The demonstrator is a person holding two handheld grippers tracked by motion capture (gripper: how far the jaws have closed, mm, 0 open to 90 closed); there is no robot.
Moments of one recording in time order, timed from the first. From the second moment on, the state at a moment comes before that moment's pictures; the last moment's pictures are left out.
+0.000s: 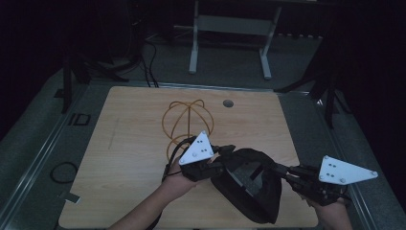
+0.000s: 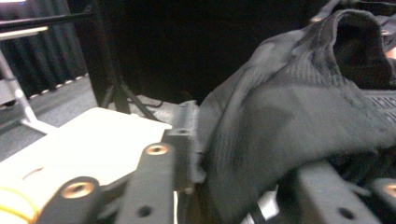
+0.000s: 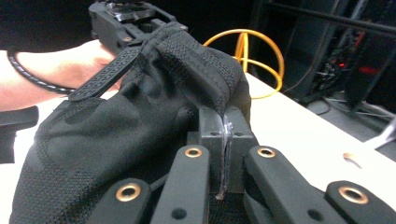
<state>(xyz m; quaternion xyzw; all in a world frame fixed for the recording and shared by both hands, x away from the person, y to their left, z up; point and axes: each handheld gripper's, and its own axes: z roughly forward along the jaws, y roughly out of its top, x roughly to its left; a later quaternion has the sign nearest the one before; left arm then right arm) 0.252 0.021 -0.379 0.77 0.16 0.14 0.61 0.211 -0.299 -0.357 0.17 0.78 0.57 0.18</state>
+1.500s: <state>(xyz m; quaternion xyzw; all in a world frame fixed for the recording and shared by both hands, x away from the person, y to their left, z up) 0.232 0.155 -0.476 0.74 0.33 0.26 0.53 0.256 -0.313 -0.334 0.26 0.74 0.56 0.26</state>
